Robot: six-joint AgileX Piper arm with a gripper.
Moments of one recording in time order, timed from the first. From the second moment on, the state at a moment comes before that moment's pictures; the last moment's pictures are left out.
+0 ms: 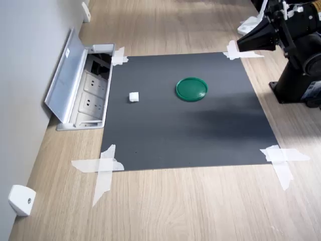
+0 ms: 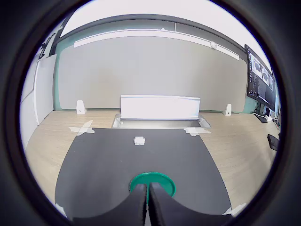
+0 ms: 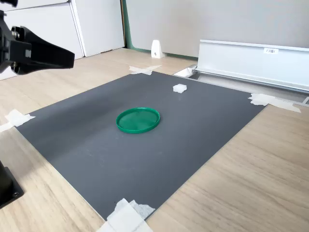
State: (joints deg) arm -2.3 -0.8 -10.9 -1.6 32.3 0.6
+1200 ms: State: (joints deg) arm -2.3 12.3 -23.2 -1.4 32.5 0.4
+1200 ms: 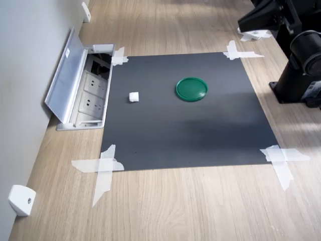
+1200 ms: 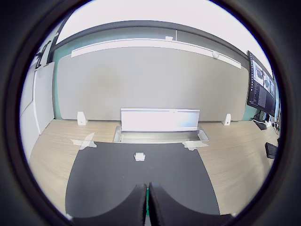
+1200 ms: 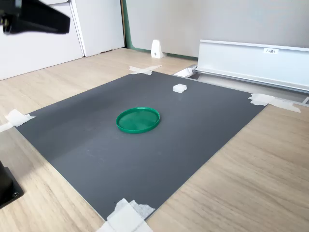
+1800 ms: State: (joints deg) arm -2.3 41.4 -46.2 -1.4 48.3 -4.4
